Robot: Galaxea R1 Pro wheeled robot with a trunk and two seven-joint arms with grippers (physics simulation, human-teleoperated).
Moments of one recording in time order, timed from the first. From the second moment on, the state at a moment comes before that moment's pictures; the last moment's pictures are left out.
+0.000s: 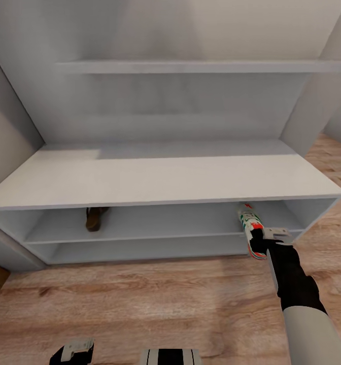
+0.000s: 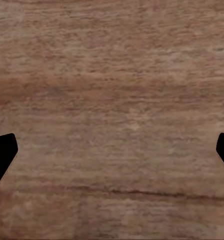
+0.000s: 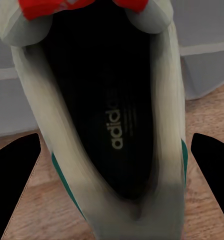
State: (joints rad) left arm -0.26 0.09 0.20 -0.40 -0.10 -0.31 0.00; right arm -0.65 -0.04 -0.30 -1.12 0.30 0.68 0.08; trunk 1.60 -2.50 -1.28
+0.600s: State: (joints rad) left arm -0.26 0.09 0.20 -0.39 -0.10 -0.31 0.00; right arm -0.66 -0.04 -0.30 -1.13 0.31 0.68 0.08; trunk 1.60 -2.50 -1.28
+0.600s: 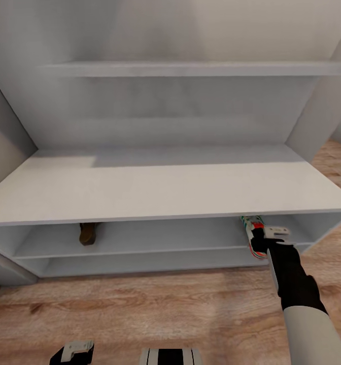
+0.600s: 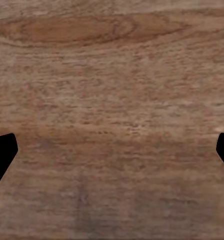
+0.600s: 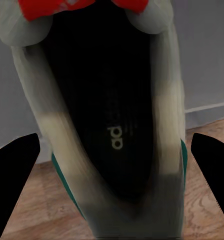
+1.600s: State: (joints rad) left arm -0.26 0.09 0.20 -0.39 -0.10 -0.31 0.00; right arm -0.65 -0.04 -0.30 -1.15 0.30 0.68 0.08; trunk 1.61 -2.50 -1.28
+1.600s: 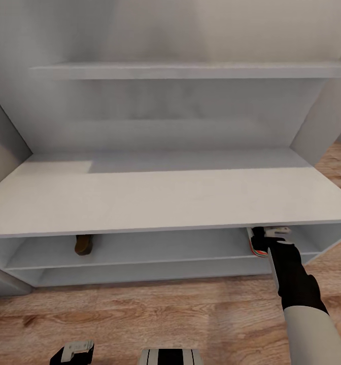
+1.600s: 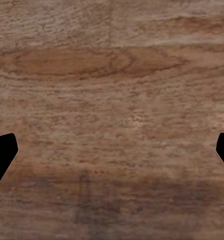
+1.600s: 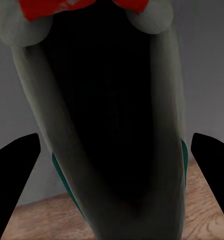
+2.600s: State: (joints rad) left arm -0.26 0.09 0.20 -0.40 -0.10 -0.31 0.00; right arm -0.65 -0.04 -0.30 -1.15 0.30 0.68 0.08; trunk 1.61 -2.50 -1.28
